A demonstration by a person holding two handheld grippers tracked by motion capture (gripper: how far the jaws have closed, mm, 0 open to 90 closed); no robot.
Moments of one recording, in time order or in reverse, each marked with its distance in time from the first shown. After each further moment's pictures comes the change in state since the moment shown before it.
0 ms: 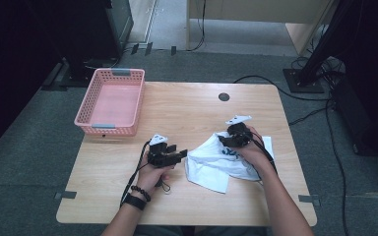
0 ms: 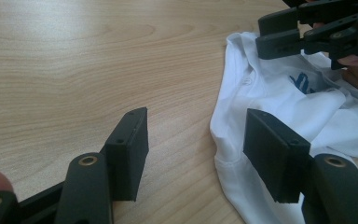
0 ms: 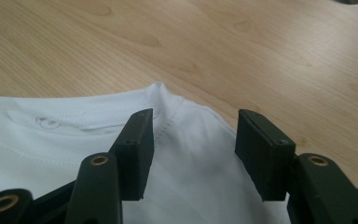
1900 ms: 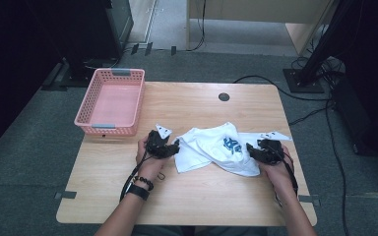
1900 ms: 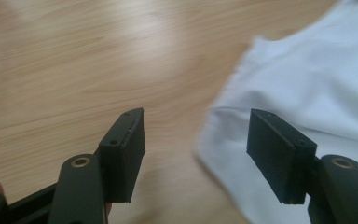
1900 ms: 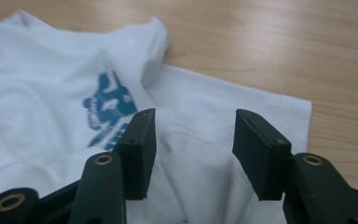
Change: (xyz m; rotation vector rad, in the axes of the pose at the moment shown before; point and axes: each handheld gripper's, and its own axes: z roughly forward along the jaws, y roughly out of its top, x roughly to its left) left arm -0.012 0.020 0.008 0.035 0.343 0.234; right arm -0.019 -0.074 -0.081 -0.157 -0.165 0.284
